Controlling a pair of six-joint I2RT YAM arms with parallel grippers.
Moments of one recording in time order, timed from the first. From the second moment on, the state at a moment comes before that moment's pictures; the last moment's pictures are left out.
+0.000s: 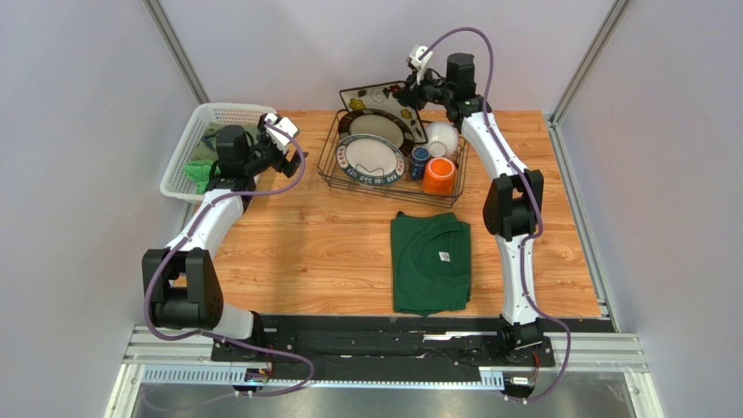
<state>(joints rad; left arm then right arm) -0.02 1.44 1.02 0.18 0.63 0.56 0.23 2.36 2.31 -0.16 -0.75 -0.35</state>
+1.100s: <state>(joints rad) -0.02 1.43 0.99 0.22 0.64 0.56 0.23 2.27 2.34 -0.20 -0.70 -0.39</state>
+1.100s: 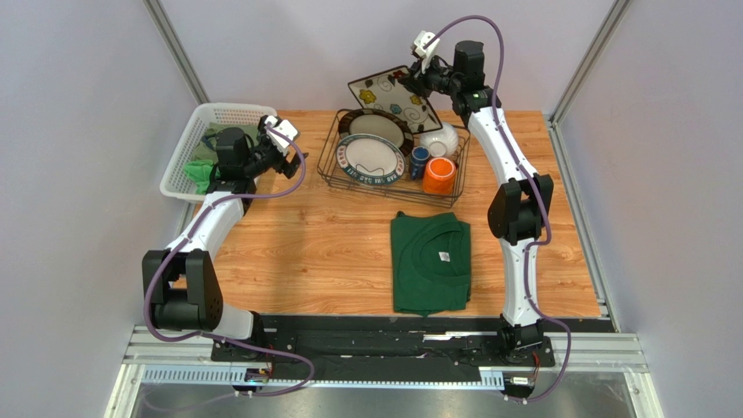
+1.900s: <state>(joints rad) -0.02 1.42 0.99 0.23 0.64 0.55 0.23 2.19 2.37 -0.26 -0.65 -0.43</state>
